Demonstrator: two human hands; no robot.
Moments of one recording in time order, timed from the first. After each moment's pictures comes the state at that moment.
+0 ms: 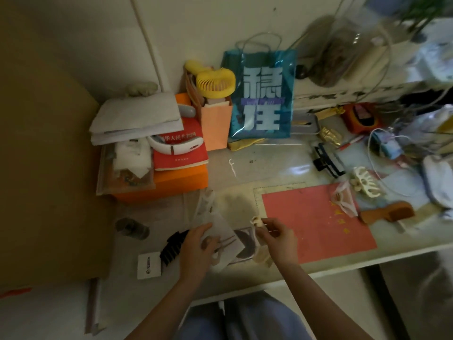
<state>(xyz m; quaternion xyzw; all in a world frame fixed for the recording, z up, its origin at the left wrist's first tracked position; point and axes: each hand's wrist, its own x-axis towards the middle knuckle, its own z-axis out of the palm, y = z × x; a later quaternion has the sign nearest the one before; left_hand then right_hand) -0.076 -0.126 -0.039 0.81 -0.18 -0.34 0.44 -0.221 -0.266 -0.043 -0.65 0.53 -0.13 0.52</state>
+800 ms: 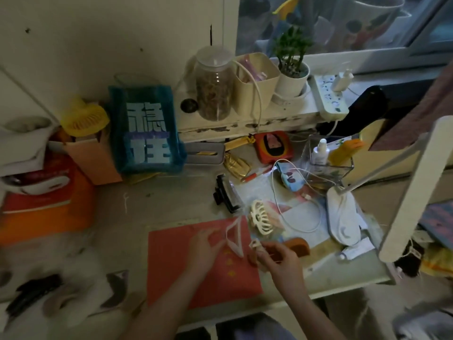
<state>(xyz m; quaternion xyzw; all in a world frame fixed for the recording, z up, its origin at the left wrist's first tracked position) -0.287 -0.434 -0.031 0.84 -0.28 -0.32 0.32 -0.466 -0.514 -0.011 -0.67 0.51 -0.16 0.51</state>
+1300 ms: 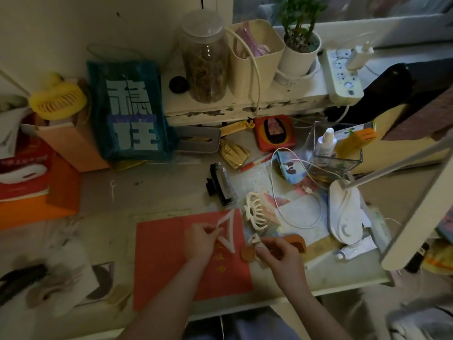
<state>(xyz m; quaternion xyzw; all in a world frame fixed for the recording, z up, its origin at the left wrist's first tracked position) -0.303 -0.476 -0.046 0.90 -0.14 -0.30 0.28 -0.481 -0.551 -0.025 -0.65 0.51 -0.11 0.56</state>
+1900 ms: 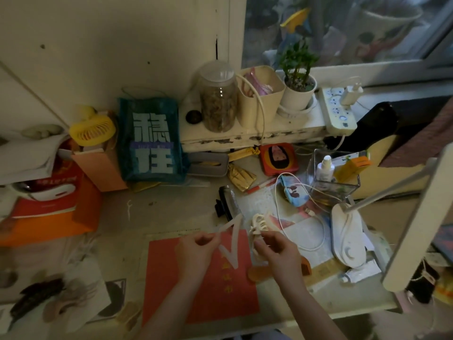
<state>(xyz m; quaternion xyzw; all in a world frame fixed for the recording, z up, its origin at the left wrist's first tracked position) -0.298 -0.456 0.038 0.85 -0.10 -0.28 0.44 -0.439 -0.558 0.020 -0.61 0.50 -0.20 0.58</state>
